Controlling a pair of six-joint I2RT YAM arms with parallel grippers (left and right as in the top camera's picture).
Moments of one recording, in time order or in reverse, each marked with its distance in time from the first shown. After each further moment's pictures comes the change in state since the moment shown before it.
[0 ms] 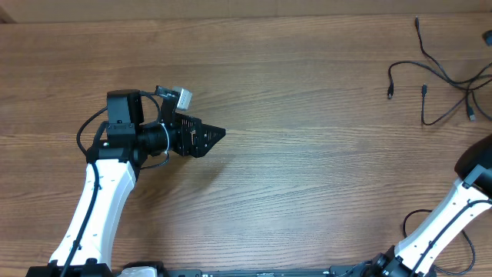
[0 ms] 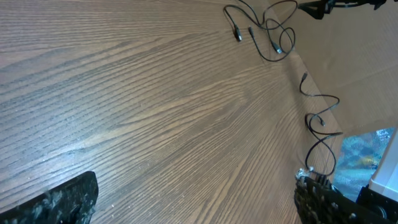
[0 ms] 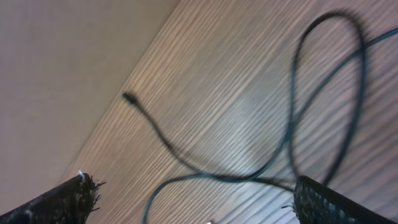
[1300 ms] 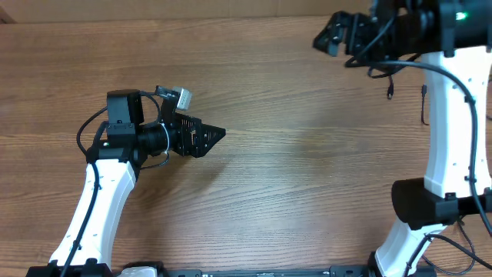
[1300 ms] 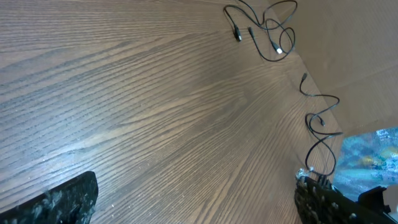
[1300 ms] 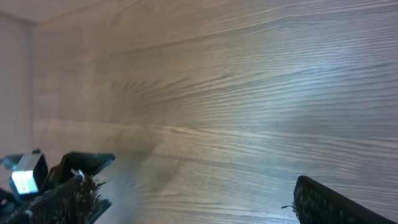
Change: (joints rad) left arm 0.000 0.000 0.000 0.000 0.000 0.000; right arm 0.796 -0.537 0.004 -0.674 0.023 -0.068
